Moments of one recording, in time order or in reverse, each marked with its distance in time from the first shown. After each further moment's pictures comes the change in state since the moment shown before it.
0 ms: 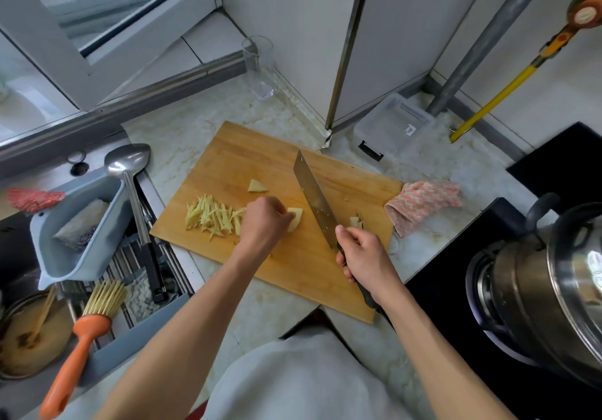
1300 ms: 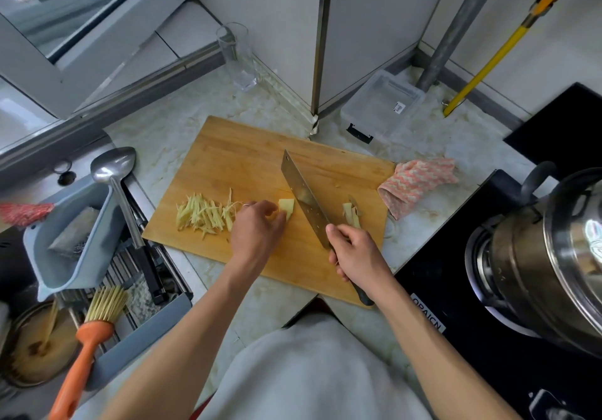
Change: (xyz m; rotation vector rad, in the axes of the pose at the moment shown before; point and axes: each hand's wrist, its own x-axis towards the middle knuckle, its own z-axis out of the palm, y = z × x) left_hand -0.025 -0.012 0.013 0.099 0.118 0.124; right_hand -0.001 0.023 0.004 0.012 -0.018 0.028
